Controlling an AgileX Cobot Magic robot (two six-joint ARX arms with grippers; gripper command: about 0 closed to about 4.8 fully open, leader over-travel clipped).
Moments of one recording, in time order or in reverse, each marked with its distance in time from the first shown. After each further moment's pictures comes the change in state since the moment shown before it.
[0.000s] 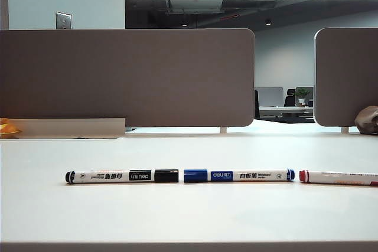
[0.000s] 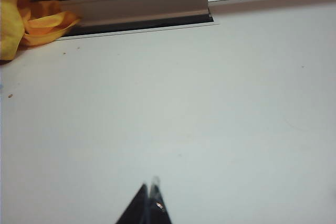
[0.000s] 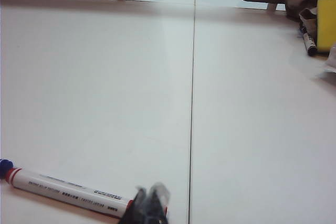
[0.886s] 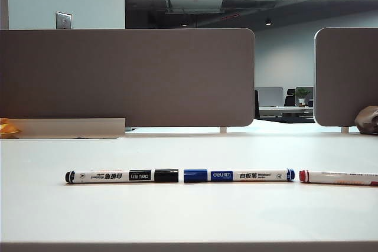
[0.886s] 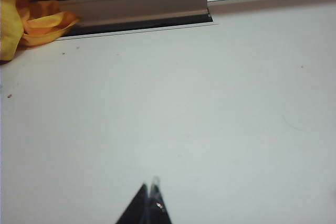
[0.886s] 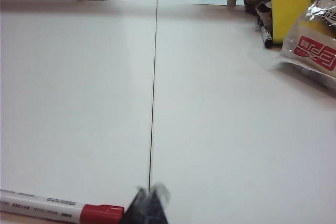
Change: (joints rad) left arm -0.001 0.000 0.000 0.000 0.000 0.000; right arm -0.119 0.000 0.000 0.000 0.000 0.000
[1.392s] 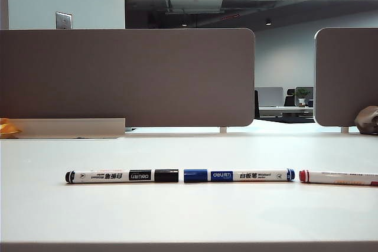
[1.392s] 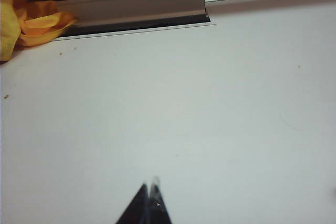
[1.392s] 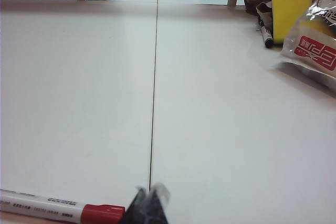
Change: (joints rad) left arm 0.000 0.000 0.000 -0.001 0.011 0.000; right arm 0.000 0.000 0.000 0.000 -0.002 0.001
